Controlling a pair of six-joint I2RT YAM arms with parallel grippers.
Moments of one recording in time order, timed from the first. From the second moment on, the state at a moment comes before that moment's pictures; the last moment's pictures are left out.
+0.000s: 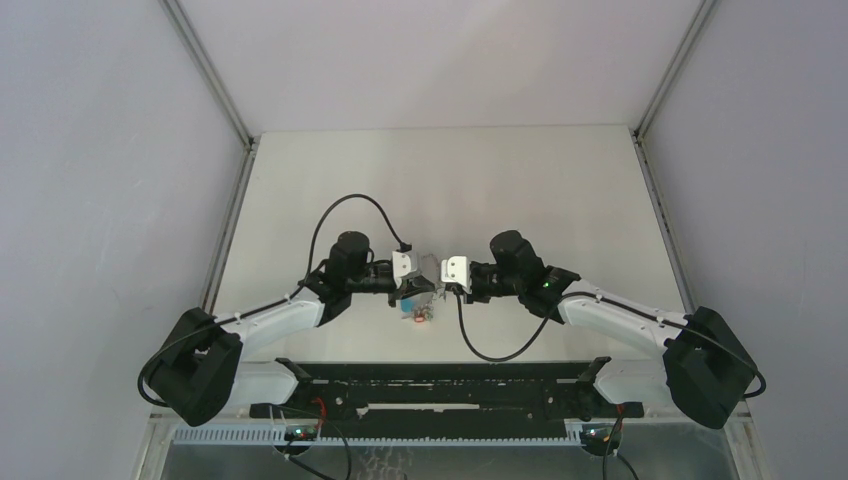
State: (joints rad) left arm -0.61 1.26 0.52 0.33 0.80 0.36; right arm 0.77 1.23 0.66 -0.02 -0.52 -0.67
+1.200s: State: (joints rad) left arm -0.61 1.26 0.52 0.30 0.82 0.36; right arm 0.77 1.25 0.66 -0.02 -0.56 -0.66
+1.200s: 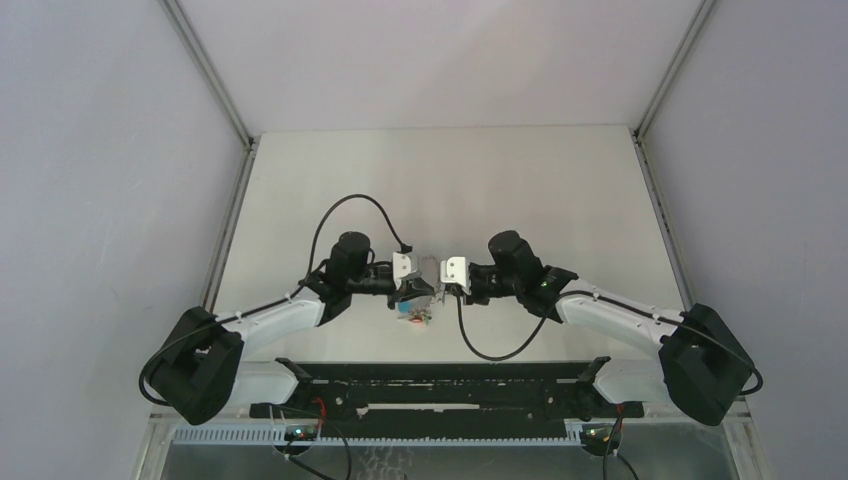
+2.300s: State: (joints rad) left arm -0.61 1.27 0.52 0.34 0.83 0.34; right arm 0.77 1.27 0.66 0.03 -0.61 -0.59
